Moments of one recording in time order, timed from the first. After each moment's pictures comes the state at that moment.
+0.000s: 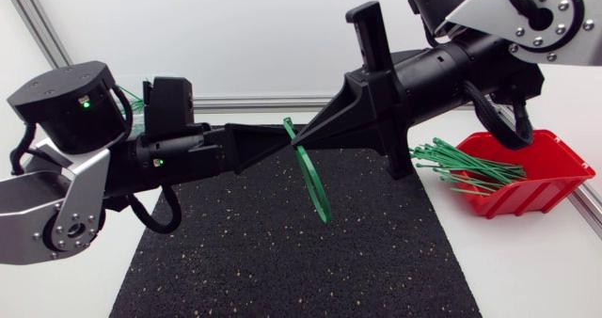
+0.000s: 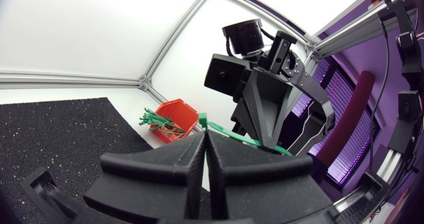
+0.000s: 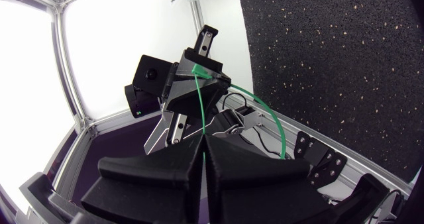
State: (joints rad) left arm -0.51 1.29 0.63 0.66 0.80 -0.60; right arm 0.47 1.46 1.30 -0.78 -1.14 0.95
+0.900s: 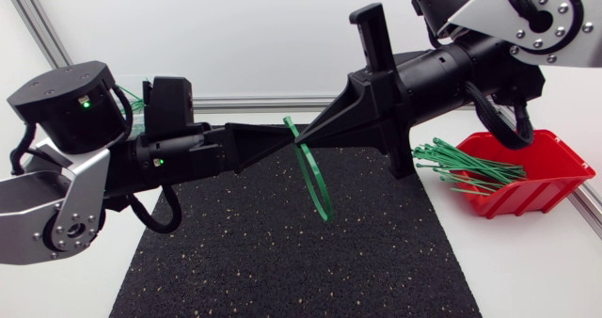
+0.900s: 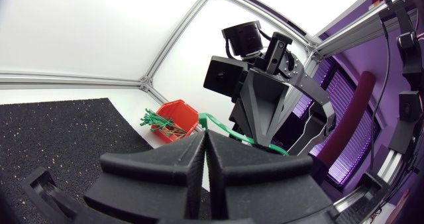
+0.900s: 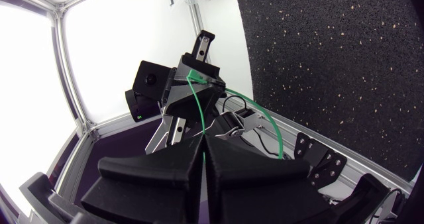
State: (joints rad) left arm -0.51 1.29 0.63 0.65 0.79 -0.60; right arm 0.45 1.46 1.29 -0.78 -1.14 0.96
